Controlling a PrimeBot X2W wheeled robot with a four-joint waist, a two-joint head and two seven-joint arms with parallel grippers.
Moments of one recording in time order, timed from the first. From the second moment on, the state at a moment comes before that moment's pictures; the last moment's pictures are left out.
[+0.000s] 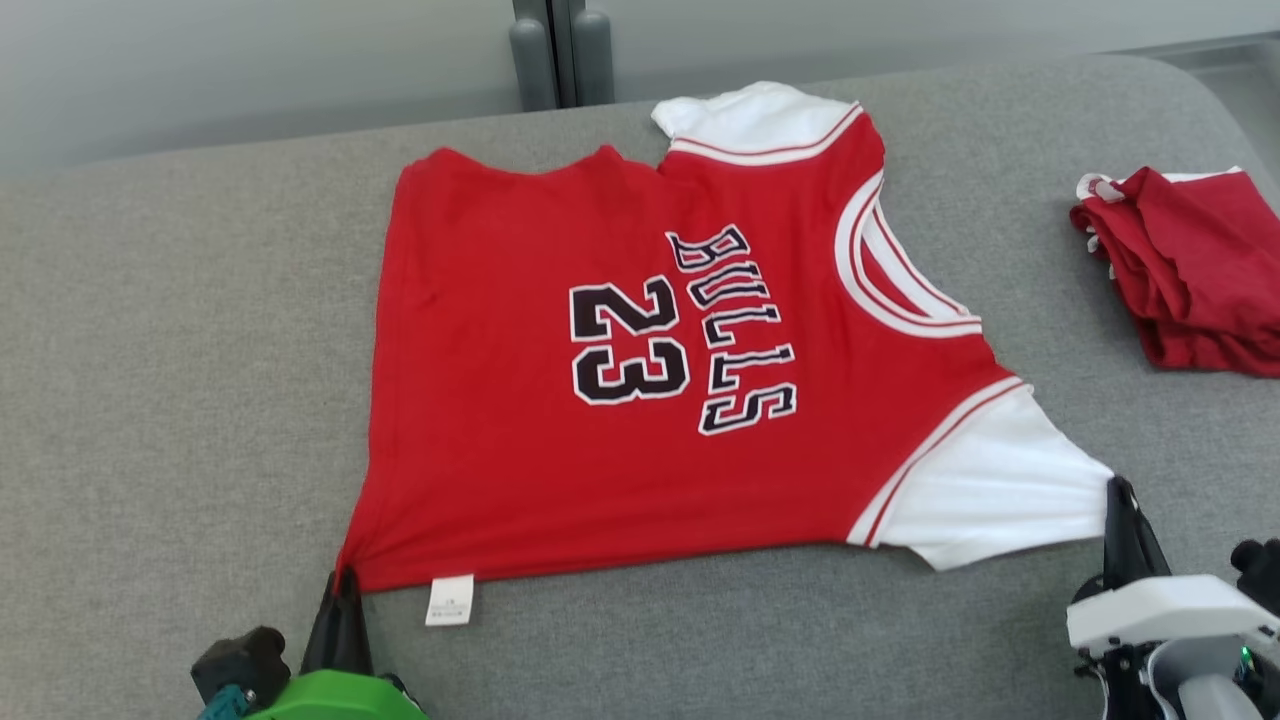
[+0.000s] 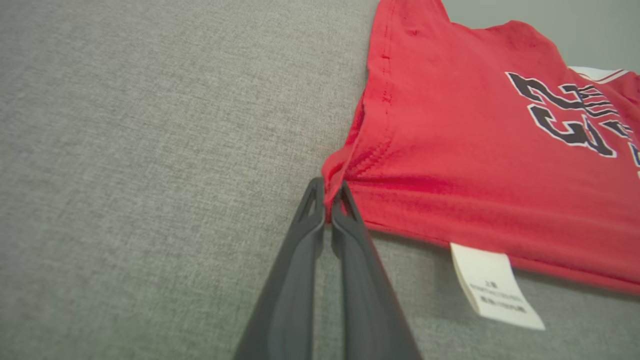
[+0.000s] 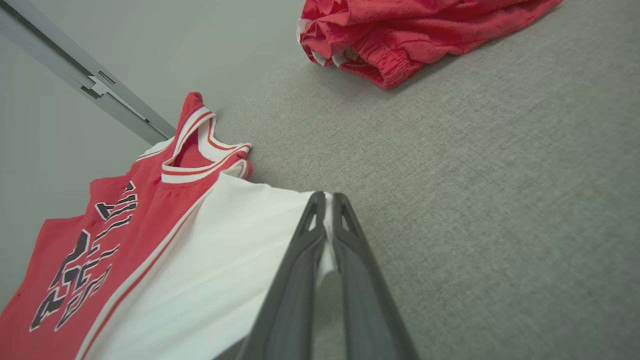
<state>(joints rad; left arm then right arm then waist) -0.05 0.04 -0.06 0.49 -0.43 -0.02 -0.26 -0.19 -0.05 -0.22 0.53 0.60 0.14 -0.26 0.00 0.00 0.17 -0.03</state>
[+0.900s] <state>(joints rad) -0.01 0.05 -0.17 0.27 -0.43 0.00 -0.26 -0.16 -0.05 -0.17 0.40 0.72 0.13 -0.26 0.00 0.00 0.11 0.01</state>
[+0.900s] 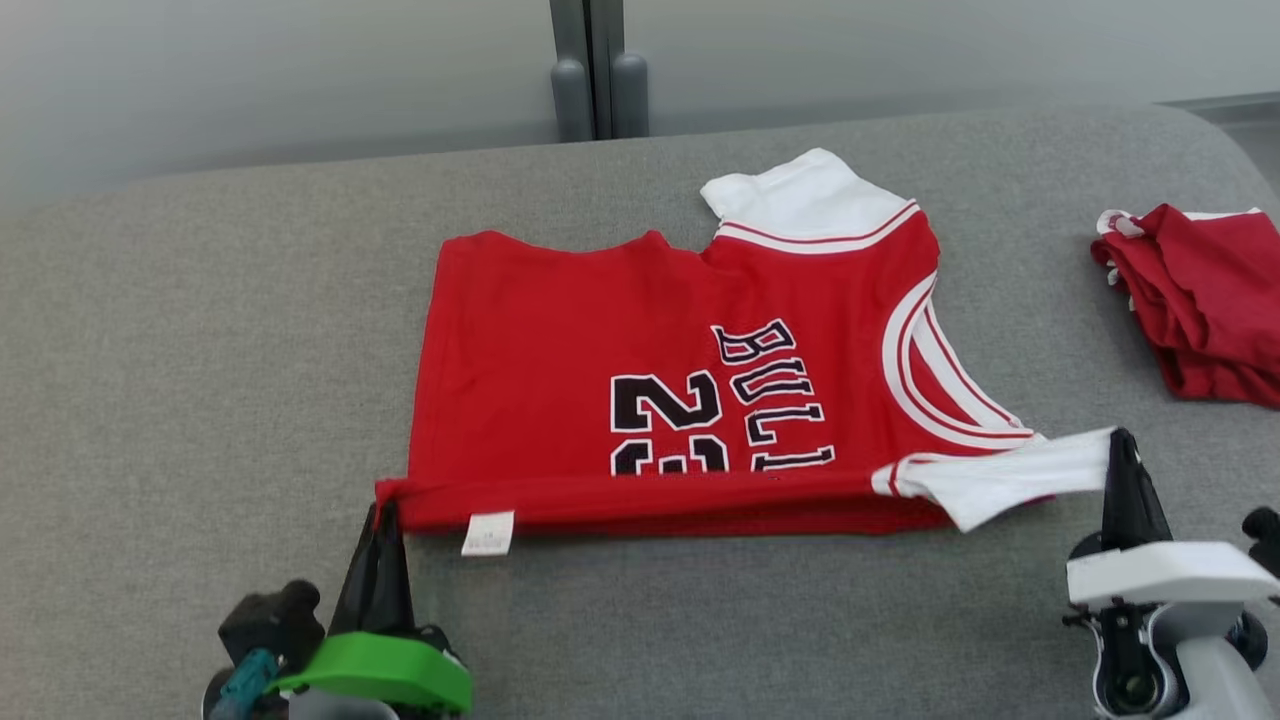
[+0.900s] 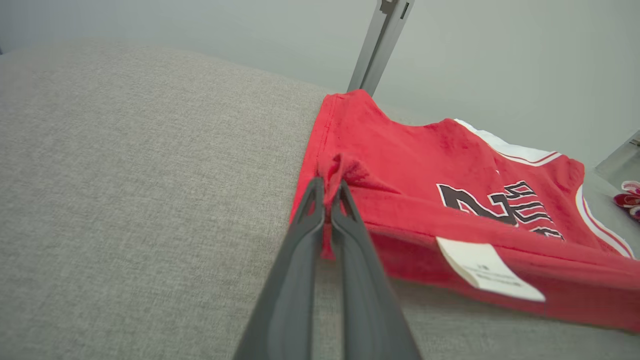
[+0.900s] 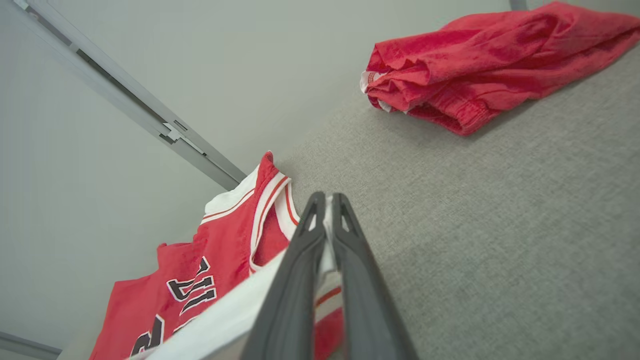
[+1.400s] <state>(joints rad) -0.25 0.05 -0.21 0.37 -0.42 0.02 -0.26 -0.43 -0.05 -0.14 0.49 0.63 0.13 -0.26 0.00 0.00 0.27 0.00</state>
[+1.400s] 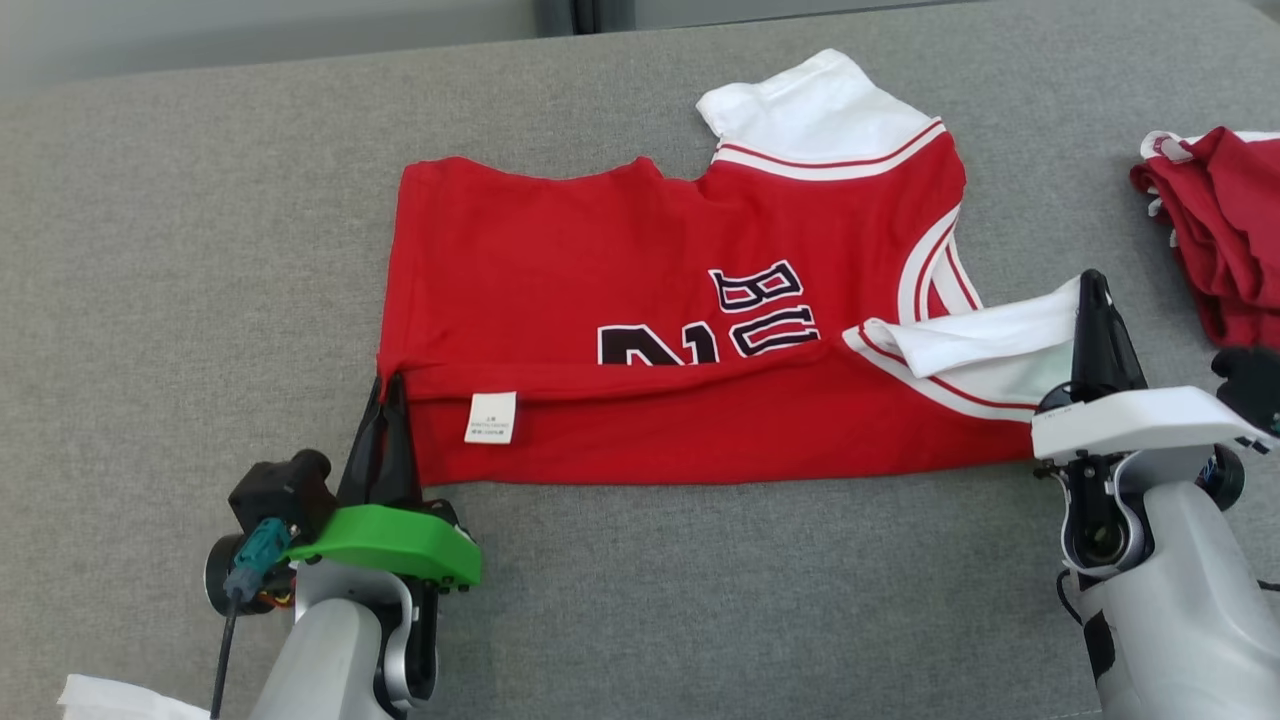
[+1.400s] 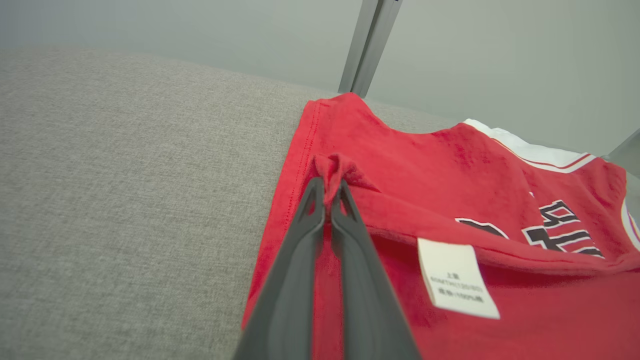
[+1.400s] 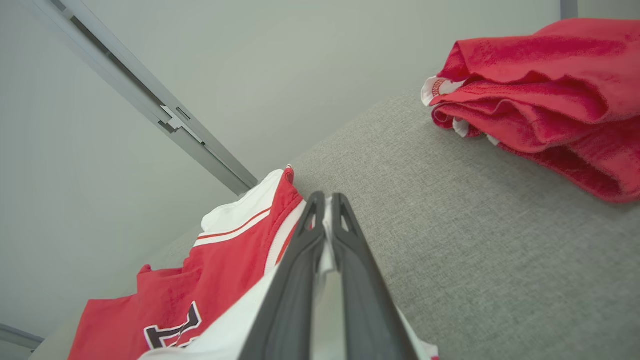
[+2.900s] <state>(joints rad) -0.33 0.05 -0.26 0.68 -0.34 0.07 -0.28 -0.35 -0.05 -0.15 0.62 0.07 0.13 -0.27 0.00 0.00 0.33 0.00</state>
